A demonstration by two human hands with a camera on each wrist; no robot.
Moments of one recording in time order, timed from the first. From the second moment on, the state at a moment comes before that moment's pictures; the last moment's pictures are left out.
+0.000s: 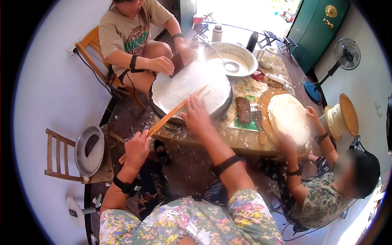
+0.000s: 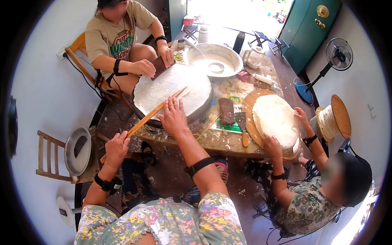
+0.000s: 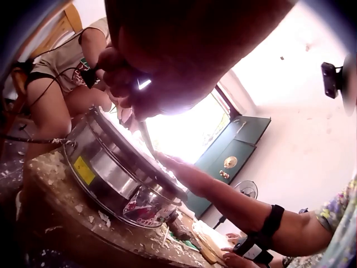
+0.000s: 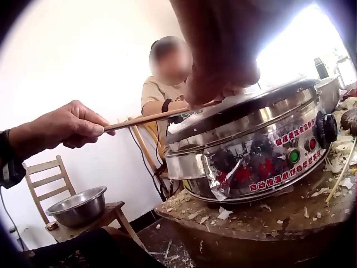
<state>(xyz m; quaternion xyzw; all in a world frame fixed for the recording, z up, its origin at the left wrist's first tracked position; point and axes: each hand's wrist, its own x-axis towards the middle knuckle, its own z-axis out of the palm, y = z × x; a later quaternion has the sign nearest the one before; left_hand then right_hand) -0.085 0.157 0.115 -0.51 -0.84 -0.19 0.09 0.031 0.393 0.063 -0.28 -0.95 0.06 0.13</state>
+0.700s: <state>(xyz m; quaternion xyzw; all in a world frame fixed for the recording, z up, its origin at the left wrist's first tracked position) -0.056 0.114 0.120 -0.56 -0.70 -0.30 -0.33 0.064 0.354 0.059 -0.21 -0.92 0.13 0.29</state>
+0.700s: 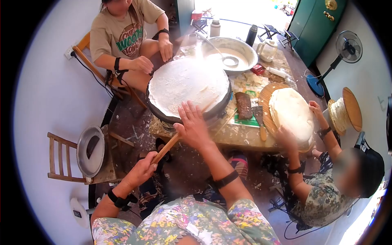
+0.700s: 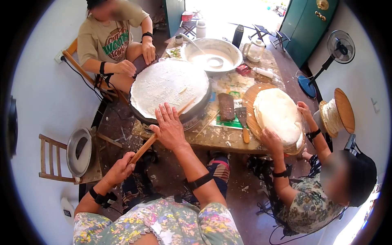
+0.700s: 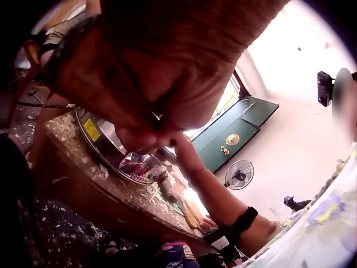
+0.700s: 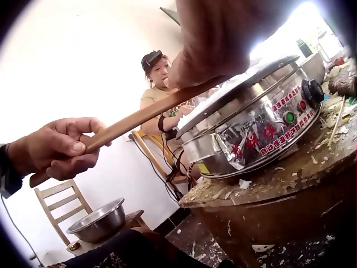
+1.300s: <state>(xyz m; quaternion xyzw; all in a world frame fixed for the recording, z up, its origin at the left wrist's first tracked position) -0.021 0.144 0.120 -0.48 -0.73 -0.32 -0.37 0.051 0.393 0.058 -0.25 -0.92 0.19 0.21</state>
